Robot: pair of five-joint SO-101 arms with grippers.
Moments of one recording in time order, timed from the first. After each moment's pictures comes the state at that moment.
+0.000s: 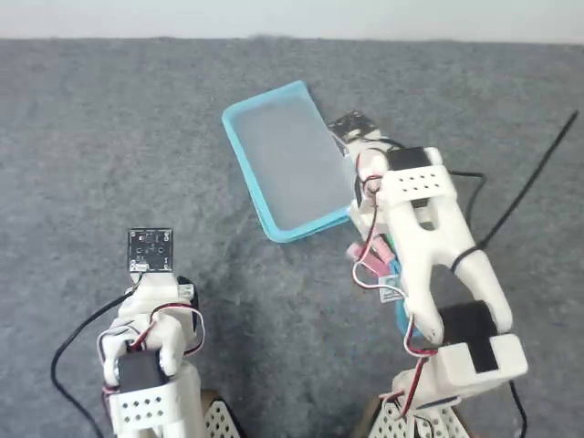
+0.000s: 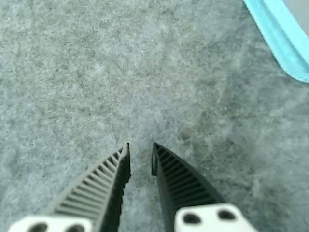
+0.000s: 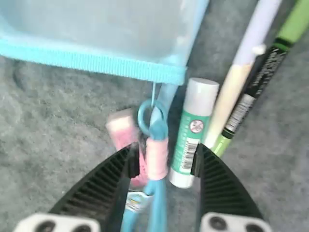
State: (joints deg) left arm -16.8 -103.1 97.0 71.5 -2.6; right arm -15.5 3.4 13.7 73.8 19.5
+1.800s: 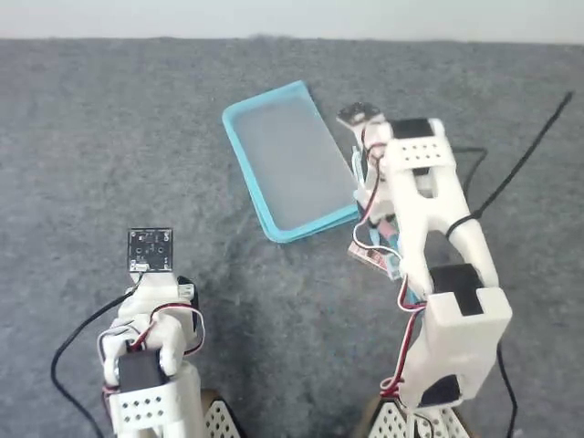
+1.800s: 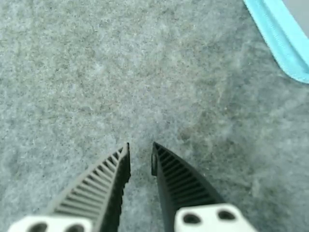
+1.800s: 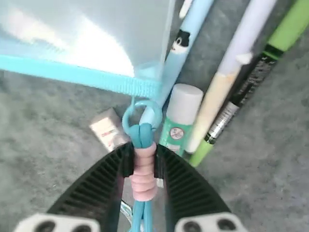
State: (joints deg) left arm -16.8 -103.1 97.0 71.5 -2.6; right arm -11.8 19.0 -10.2 88.1 22.5
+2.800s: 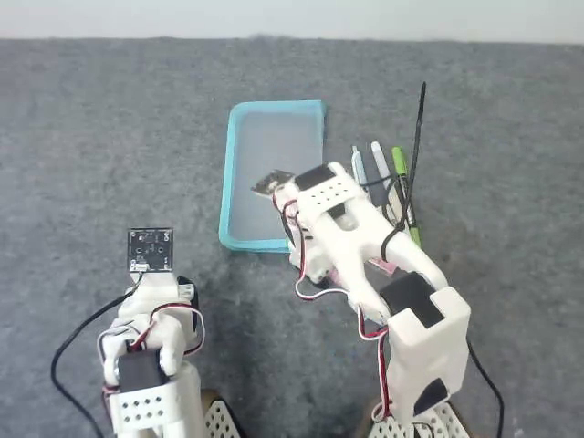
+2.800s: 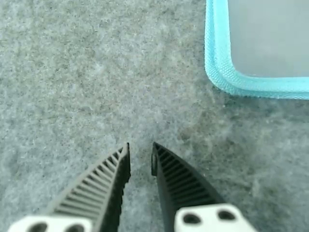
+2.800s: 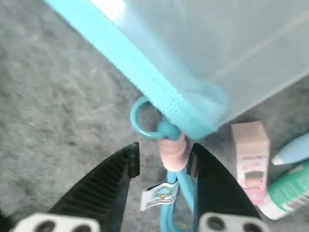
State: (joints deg) left arm -16.8 -103.1 97.0 71.5 -2.6; right arm -33.1 20.3 8.4 82.0 15.3
